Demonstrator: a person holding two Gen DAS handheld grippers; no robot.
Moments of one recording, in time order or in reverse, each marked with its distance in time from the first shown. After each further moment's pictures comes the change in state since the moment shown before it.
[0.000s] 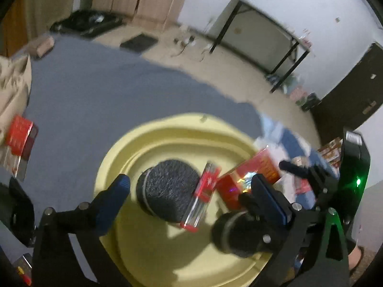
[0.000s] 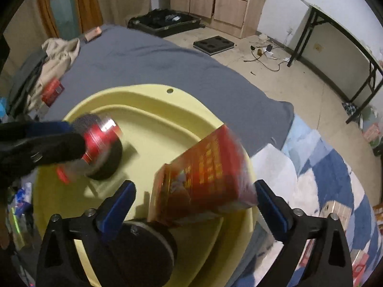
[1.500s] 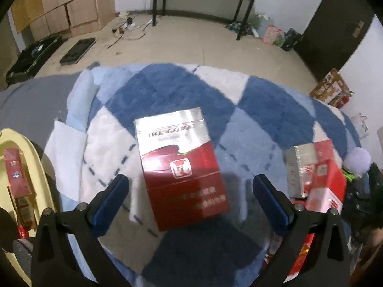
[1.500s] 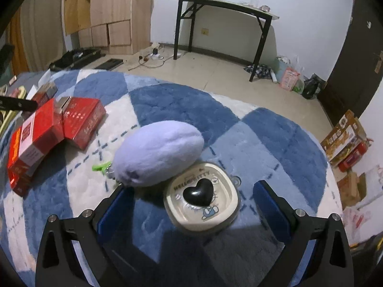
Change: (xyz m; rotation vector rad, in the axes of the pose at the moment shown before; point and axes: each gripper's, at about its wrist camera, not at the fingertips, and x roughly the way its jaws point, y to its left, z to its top) left arm 0.174 -0.280 -0.064 0.314 0.178 0.058; right arm -0.108 -0.370 -0.318 0.312 -0.149 -0.326
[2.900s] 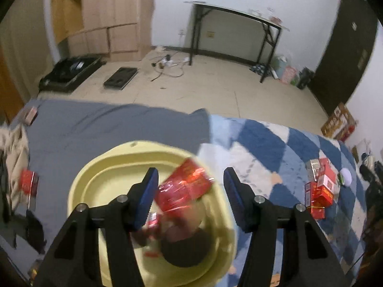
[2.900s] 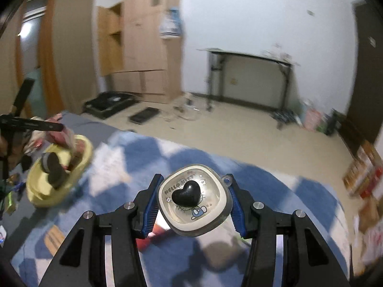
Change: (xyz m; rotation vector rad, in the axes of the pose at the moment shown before) left arm -0.179 0.173 -0.039 -0.082 -0.242 0.090; right arm -0.148 0.135 0.053 -0.047 -0.286 0.210
